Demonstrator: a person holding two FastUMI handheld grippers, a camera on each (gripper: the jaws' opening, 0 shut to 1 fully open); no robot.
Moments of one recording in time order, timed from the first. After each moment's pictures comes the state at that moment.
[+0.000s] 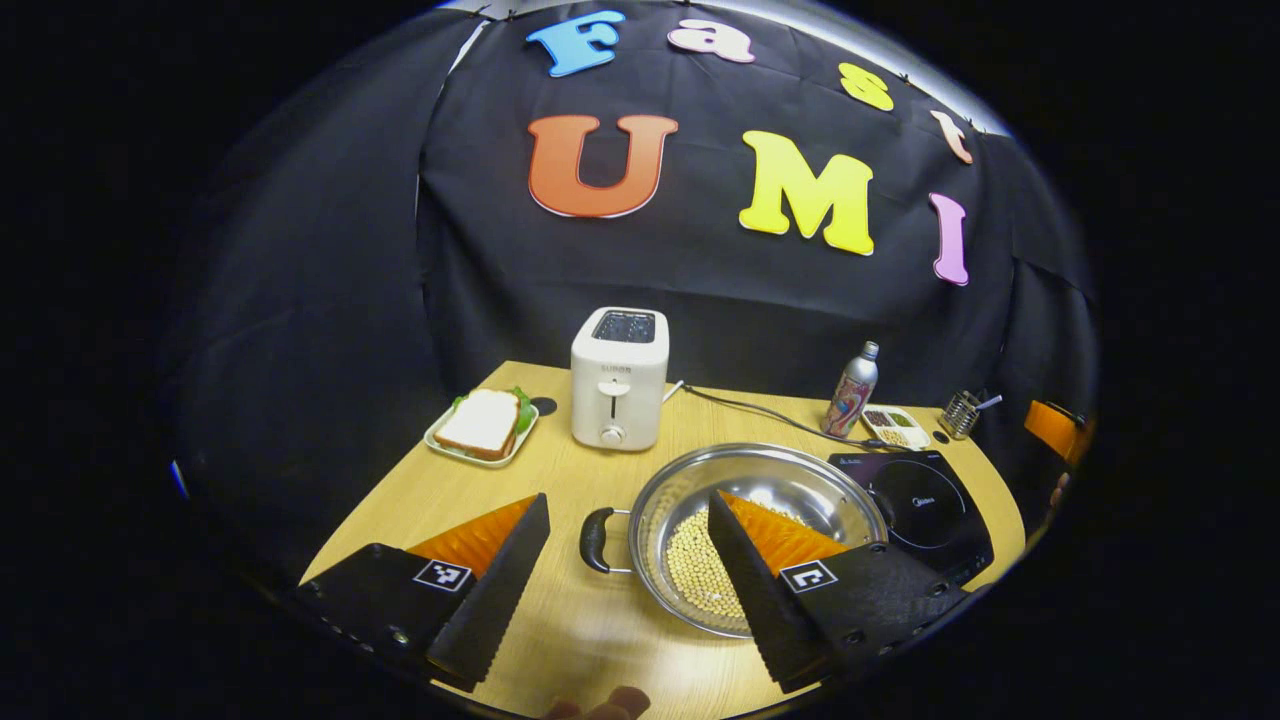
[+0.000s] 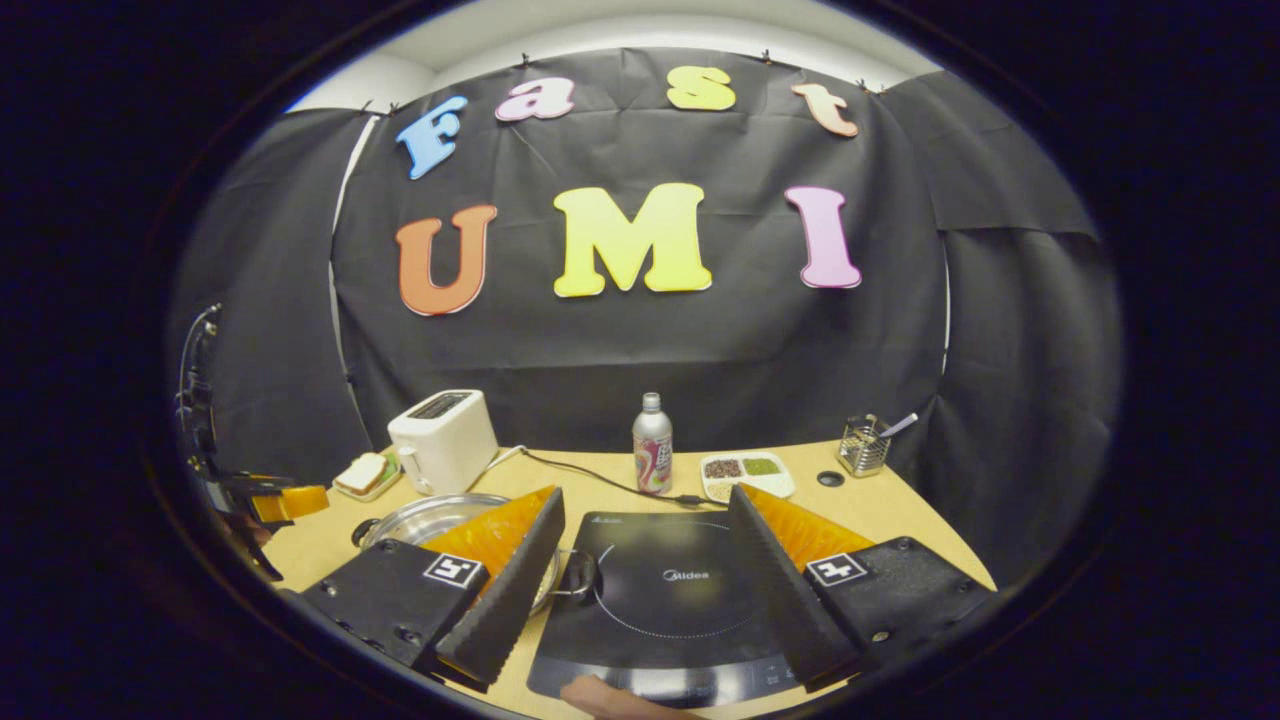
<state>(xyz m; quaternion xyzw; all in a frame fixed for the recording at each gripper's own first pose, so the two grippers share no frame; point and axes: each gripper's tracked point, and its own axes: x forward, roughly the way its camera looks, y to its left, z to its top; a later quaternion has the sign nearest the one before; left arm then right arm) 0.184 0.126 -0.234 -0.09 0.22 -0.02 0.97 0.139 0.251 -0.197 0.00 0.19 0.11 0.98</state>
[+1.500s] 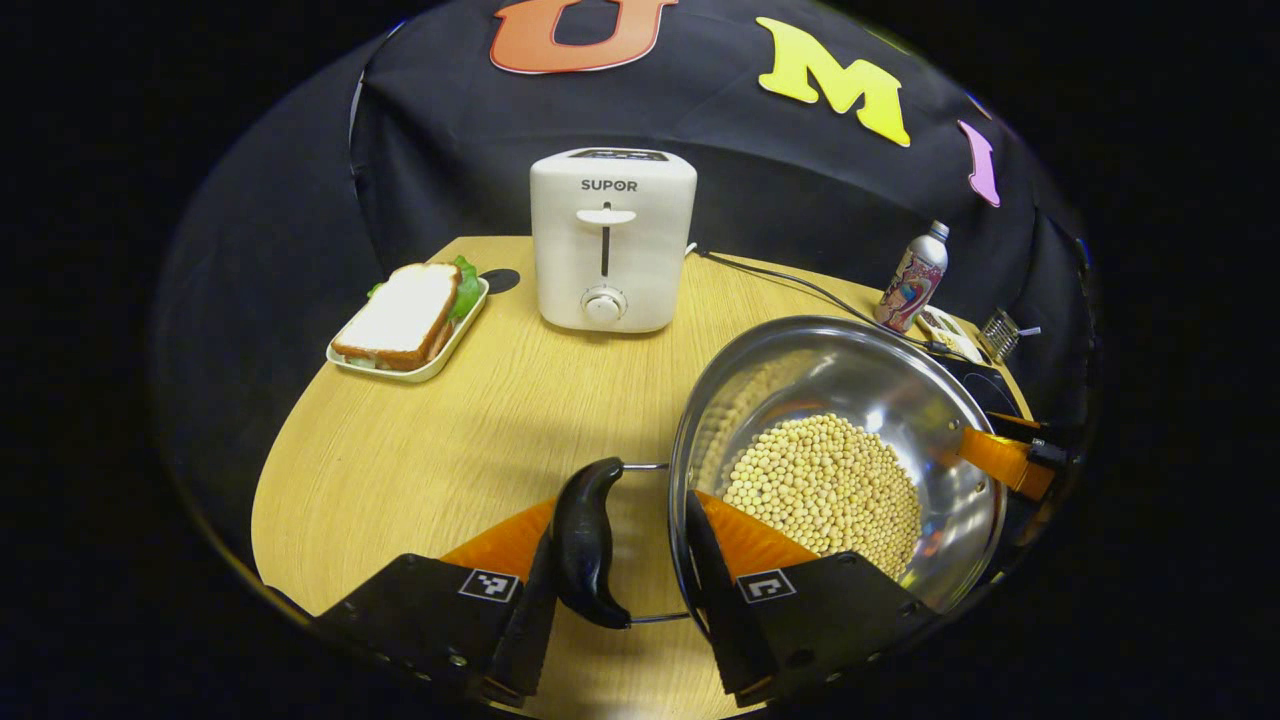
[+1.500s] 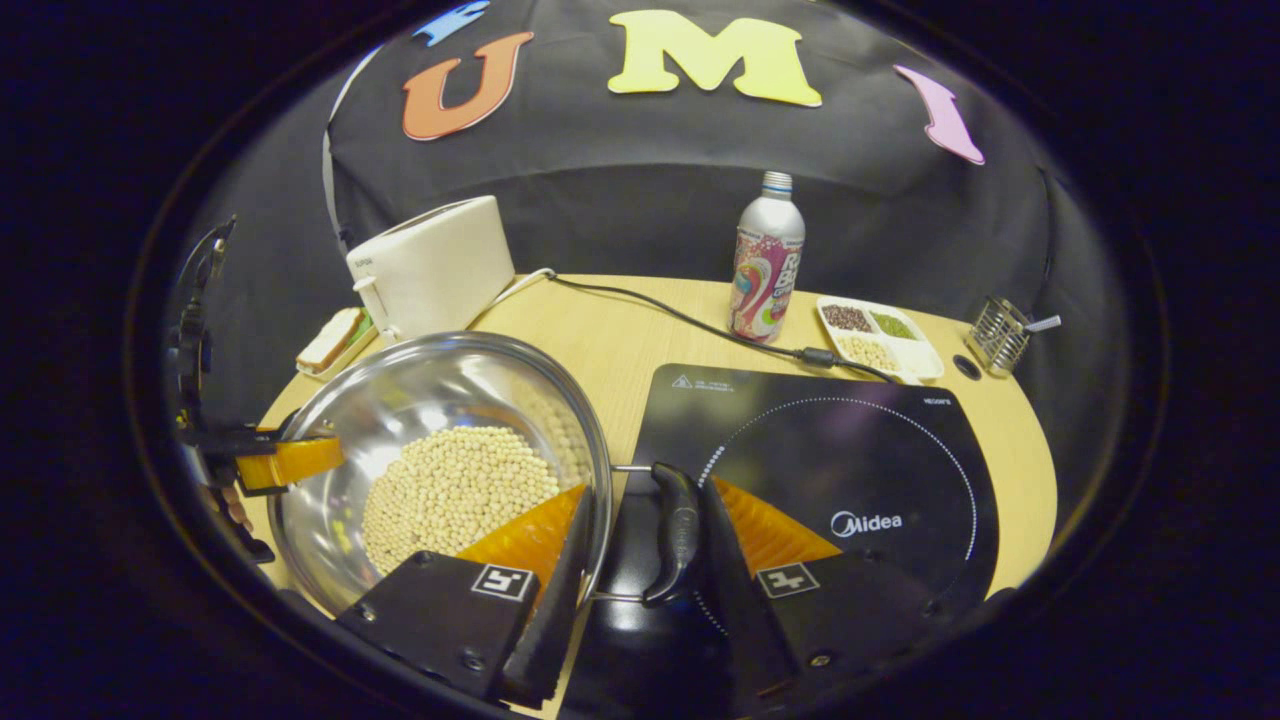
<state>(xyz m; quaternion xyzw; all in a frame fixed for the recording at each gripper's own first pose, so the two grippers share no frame) 0.240 0.110 -0.389 -0.08 0.40 -0.07 0.91 0.180 0.341 -0.395 -0.06 0.41 0.17 0.89</state>
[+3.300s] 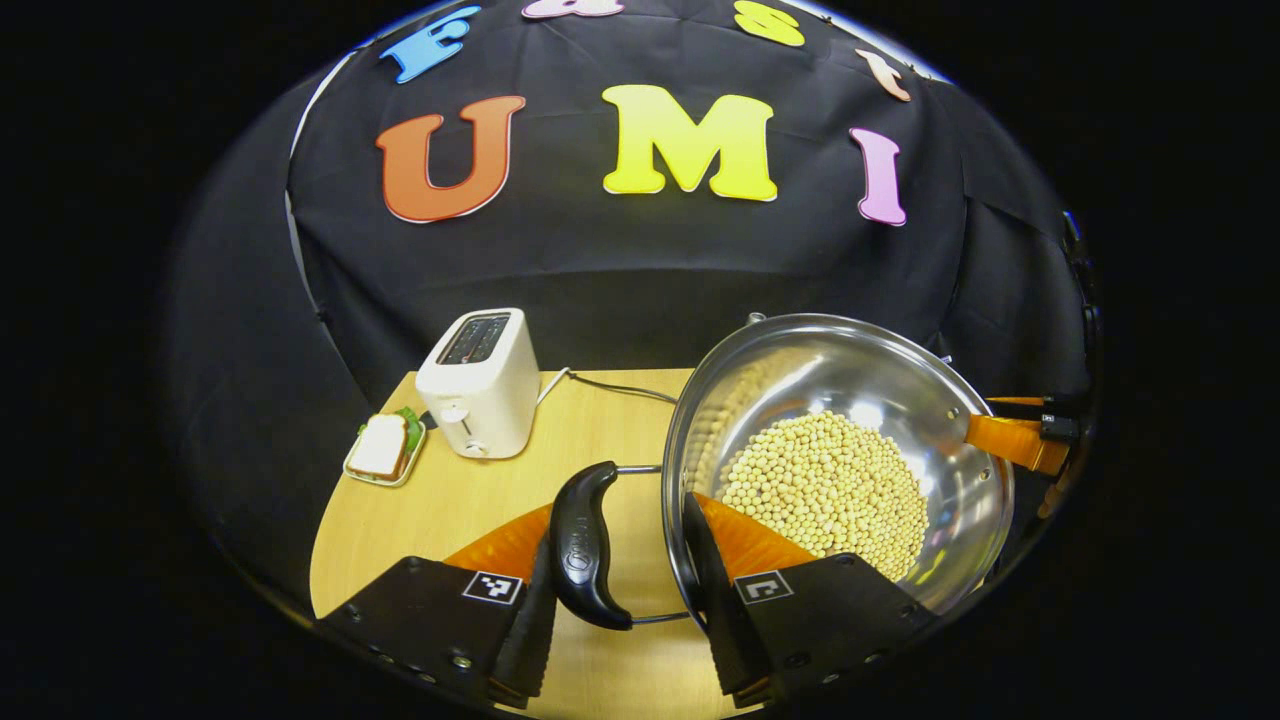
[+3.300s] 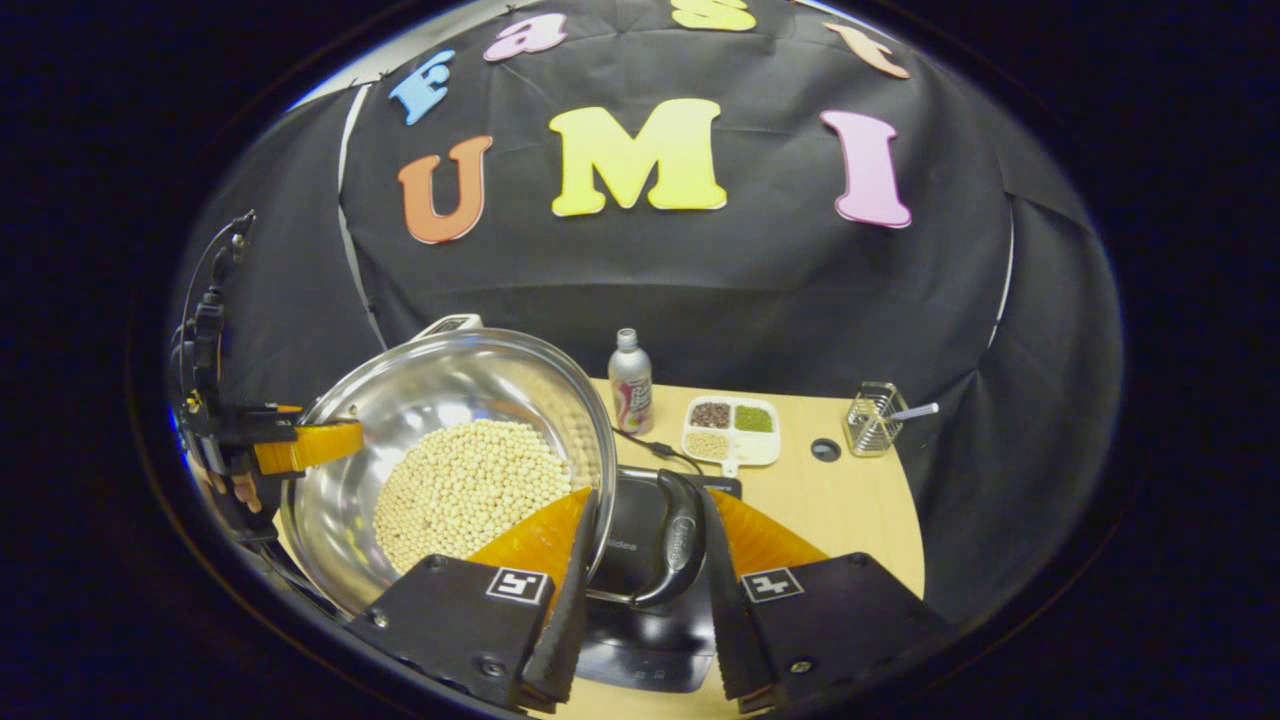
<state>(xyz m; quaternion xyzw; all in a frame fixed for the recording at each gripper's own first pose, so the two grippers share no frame) 0.213 -0.055 -0.164 -0.03 0.31 -0.10 0.94 0.195 0.137 -0.184 -0.03 0.35 0.19 0.92</state>
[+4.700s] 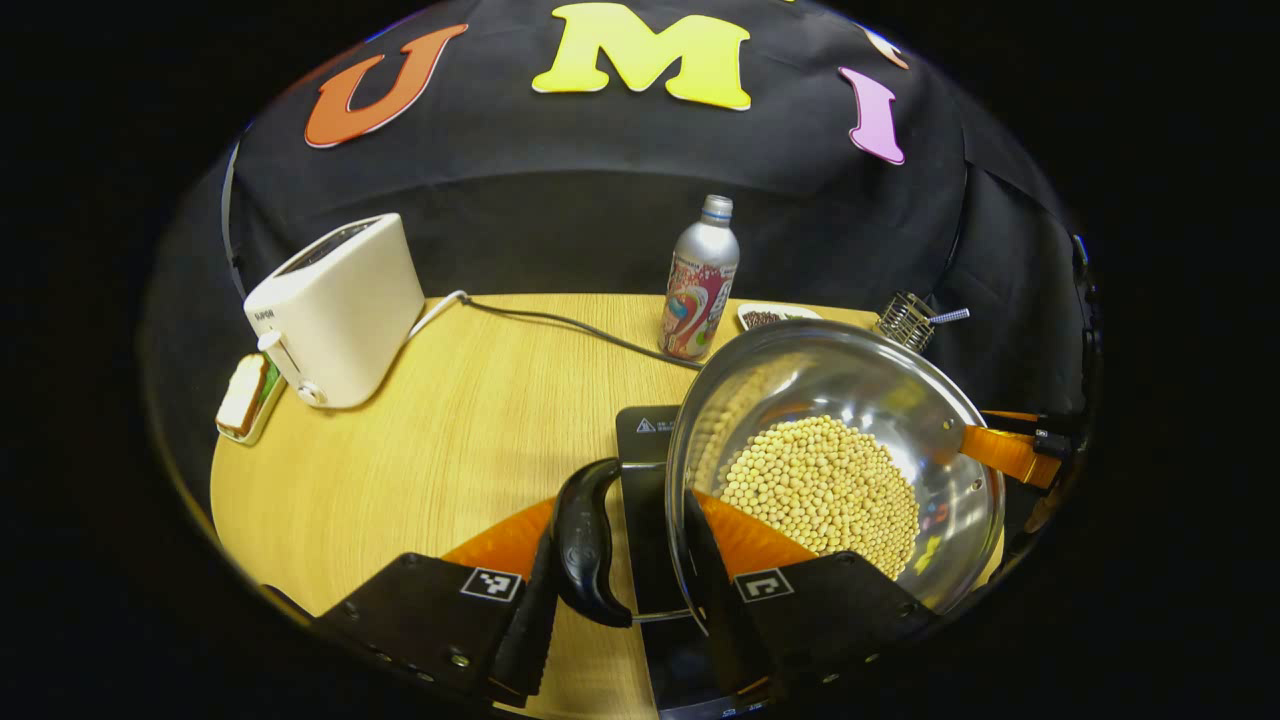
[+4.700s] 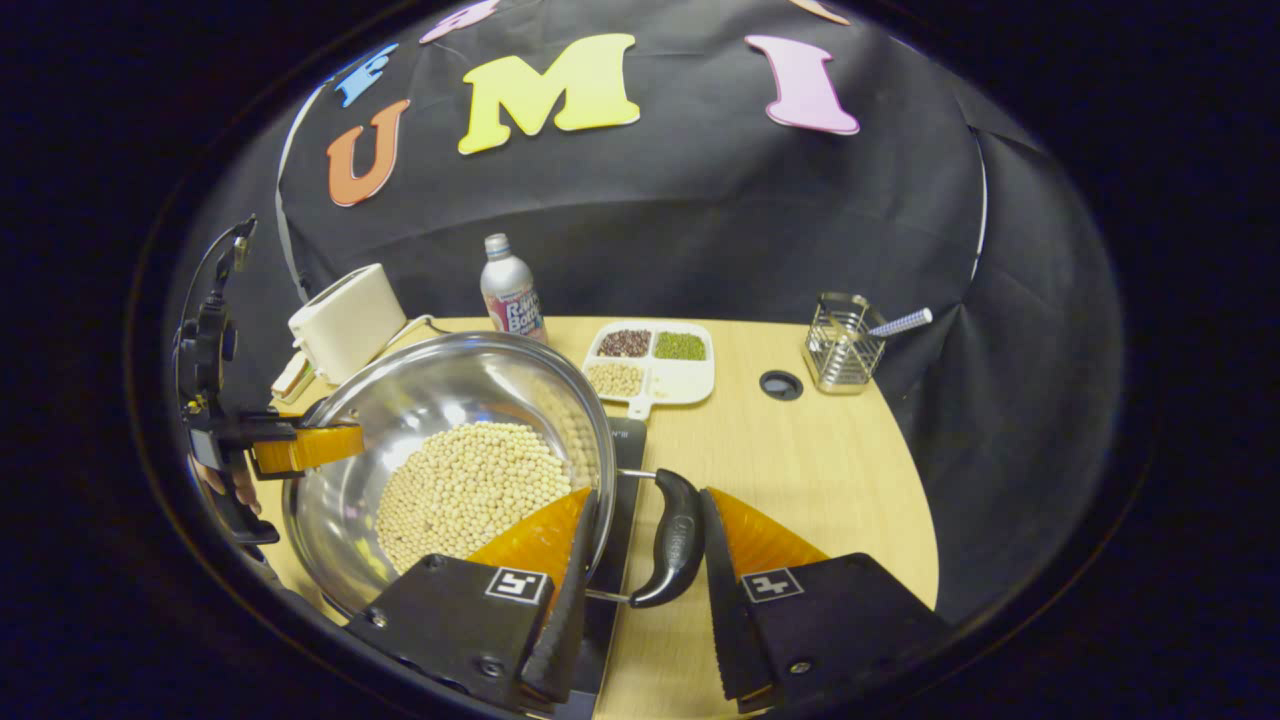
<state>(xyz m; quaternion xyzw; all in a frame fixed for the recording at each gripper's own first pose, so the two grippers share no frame) 0.275 -0.159 -0.296 -0.07 0.34 -0.15 0.92 0.250 0.066 -0.341 -0.01 0.39 0.14 0.91</state>
